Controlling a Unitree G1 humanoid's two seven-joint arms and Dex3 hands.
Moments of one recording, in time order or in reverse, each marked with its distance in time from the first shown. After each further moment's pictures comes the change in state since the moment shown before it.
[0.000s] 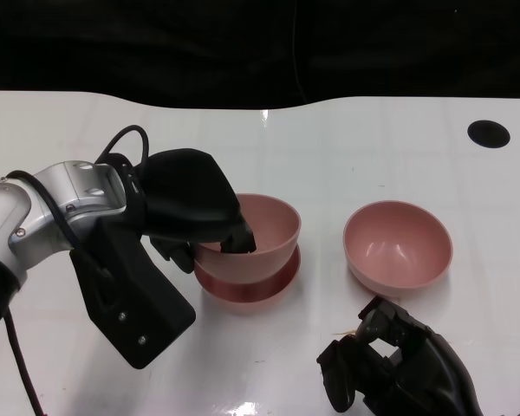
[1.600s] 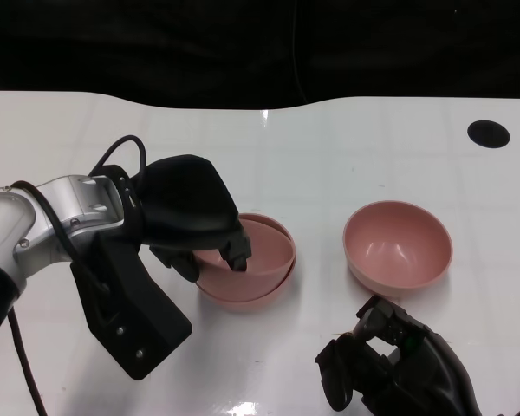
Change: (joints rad) left arm 0.015 0.005 -0.030 0.019 0.084 0.002 0.152; right arm 0.004 0.002 0.008 -0.021 -0.001 0.018 -0.028
